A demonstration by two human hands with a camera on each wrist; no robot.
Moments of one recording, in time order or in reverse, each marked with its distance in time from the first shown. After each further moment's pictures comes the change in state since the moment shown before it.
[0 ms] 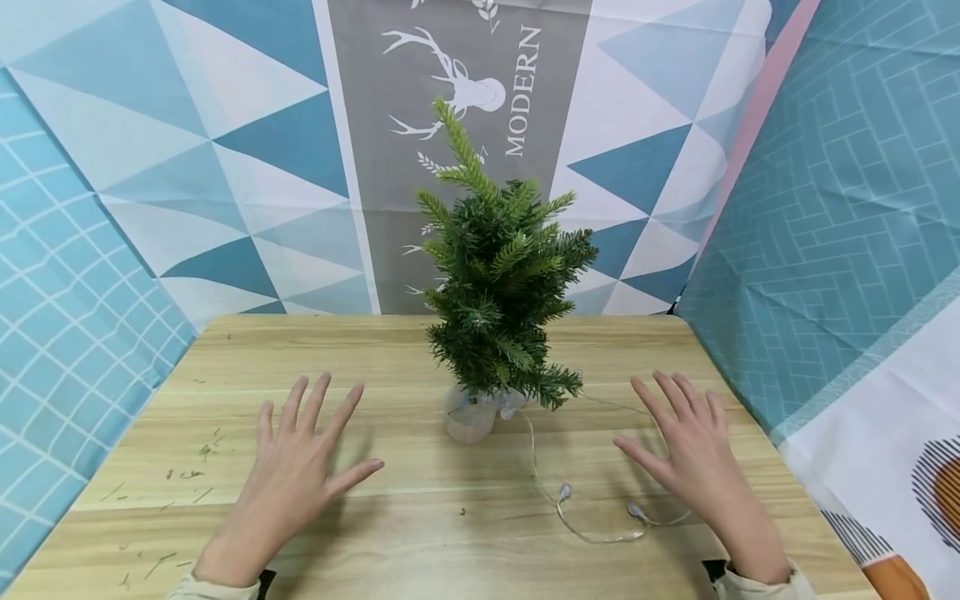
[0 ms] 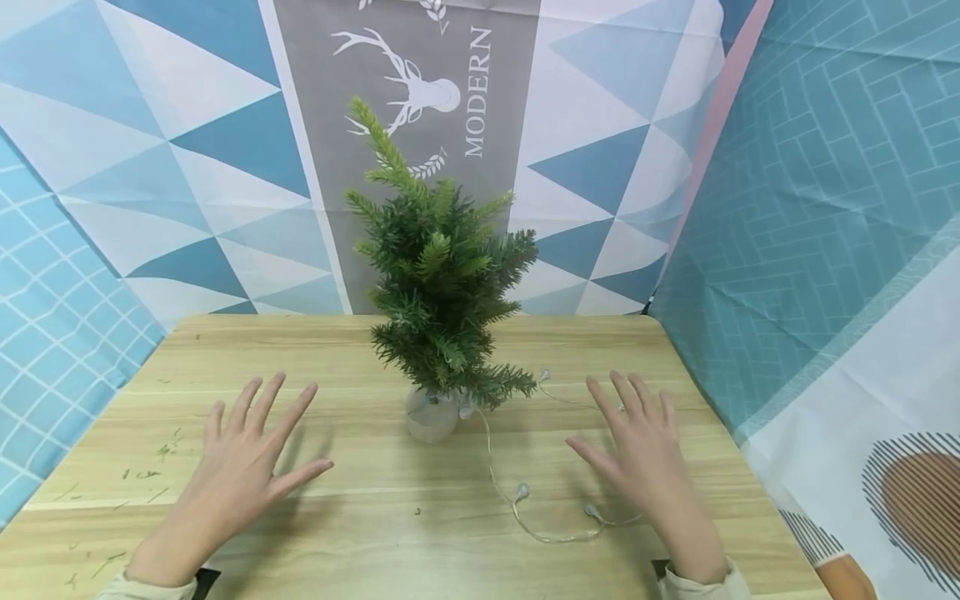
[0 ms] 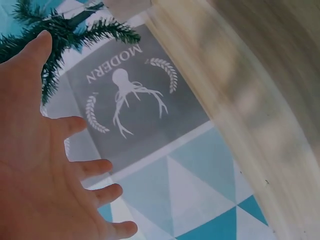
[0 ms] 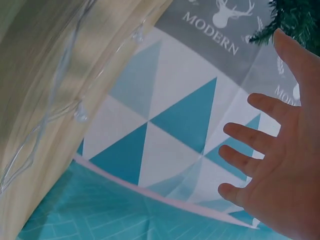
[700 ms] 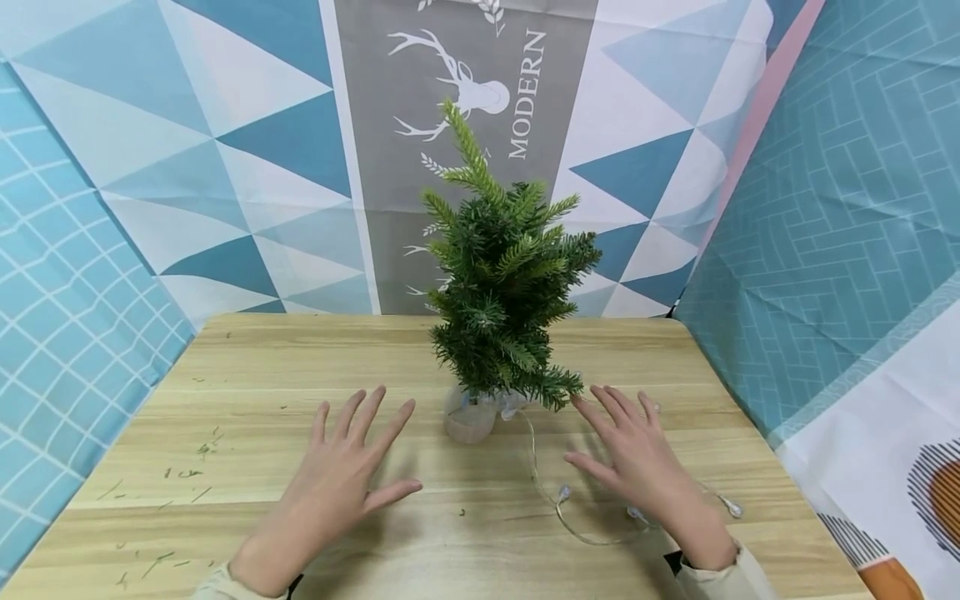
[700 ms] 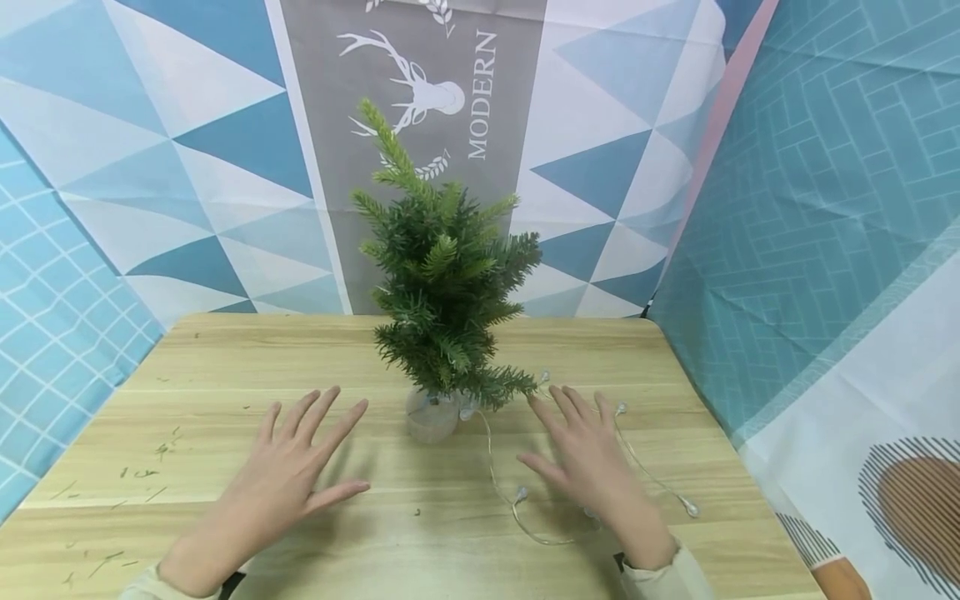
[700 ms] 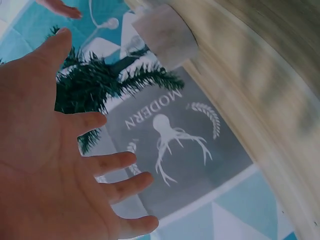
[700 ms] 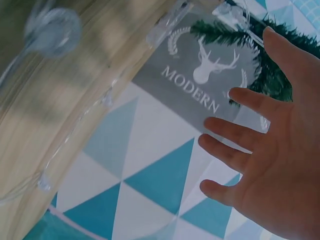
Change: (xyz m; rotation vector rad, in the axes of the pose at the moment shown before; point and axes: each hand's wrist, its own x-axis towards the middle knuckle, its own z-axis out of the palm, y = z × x) left_hand 0.009 0.040 0.000 0.032 -0.012 0.202; right_hand 0.020 -0.050 0.019 0.010 -0.193 -0.084
